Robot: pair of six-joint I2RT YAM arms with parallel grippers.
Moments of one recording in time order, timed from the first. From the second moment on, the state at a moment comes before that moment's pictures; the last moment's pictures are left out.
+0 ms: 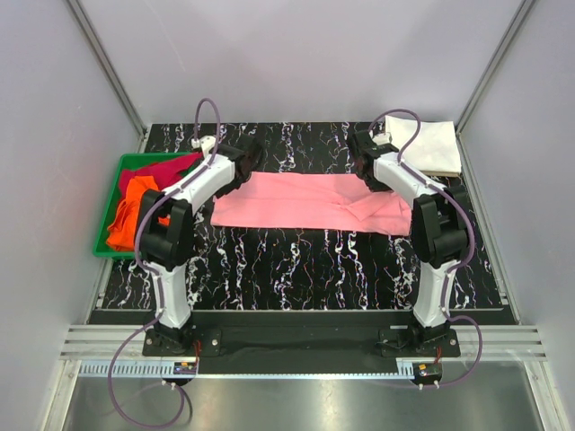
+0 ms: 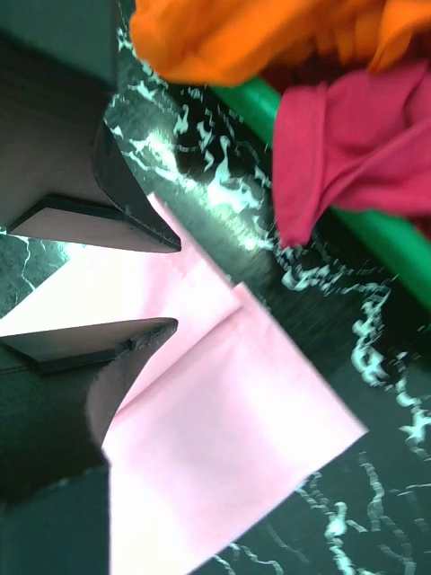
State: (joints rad) left arm -0.39 1.96 1.62 -0.96 -0.78 -1.12; right arm 0.33 1.98 1.58 -0.81 0.73 0.30
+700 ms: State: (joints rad) left arm -0.32 2.09 1.54 -1.00 -0.80 -1.20; right arm 0.33 2.09 1.63 -0.73 0.73 0.20
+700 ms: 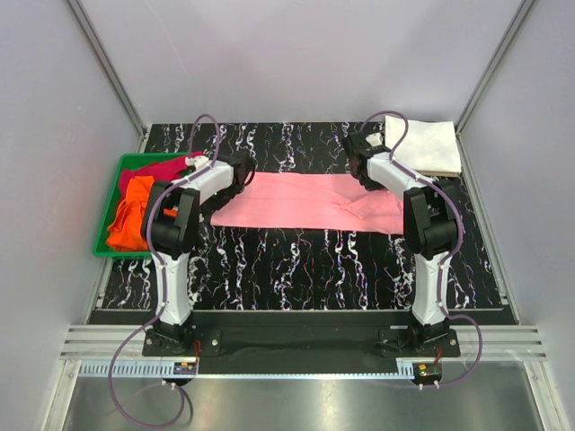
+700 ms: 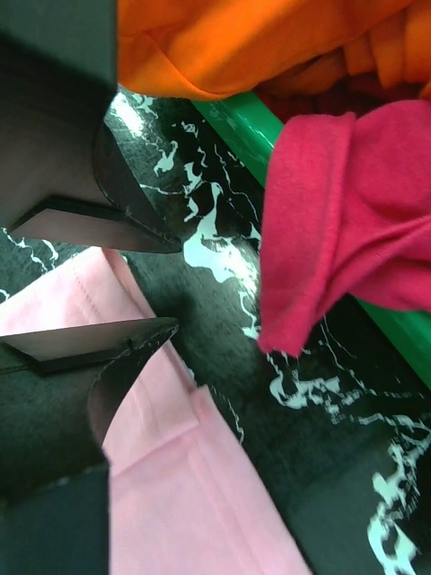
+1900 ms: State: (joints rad) left arm -0.33 2.07 1.55 -1.13 -0.84 -1.29; right arm 0.33 2.08 1.63 -0.59 0.58 0.13
